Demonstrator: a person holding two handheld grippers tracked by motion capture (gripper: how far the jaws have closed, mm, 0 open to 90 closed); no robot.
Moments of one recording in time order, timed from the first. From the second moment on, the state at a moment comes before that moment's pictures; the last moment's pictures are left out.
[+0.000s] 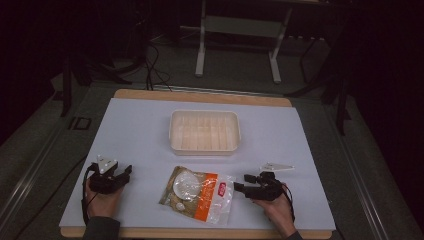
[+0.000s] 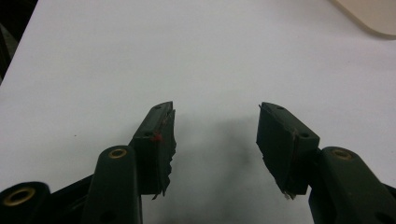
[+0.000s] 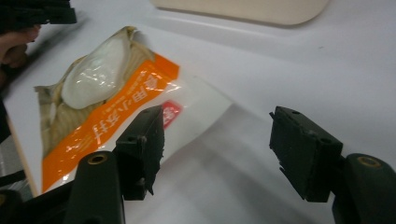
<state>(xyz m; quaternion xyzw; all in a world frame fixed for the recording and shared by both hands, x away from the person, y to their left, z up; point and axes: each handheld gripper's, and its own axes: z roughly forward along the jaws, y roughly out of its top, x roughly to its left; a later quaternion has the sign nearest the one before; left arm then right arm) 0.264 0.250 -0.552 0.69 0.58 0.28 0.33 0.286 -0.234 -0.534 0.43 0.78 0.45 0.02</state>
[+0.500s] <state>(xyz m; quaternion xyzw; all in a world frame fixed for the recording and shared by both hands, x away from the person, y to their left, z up) 0.264 0.250 -0.552 0.69 0.57 0.28 0.33 0.275 -0.208 -0.543 0.40 0.80 0.44 -0.04</state>
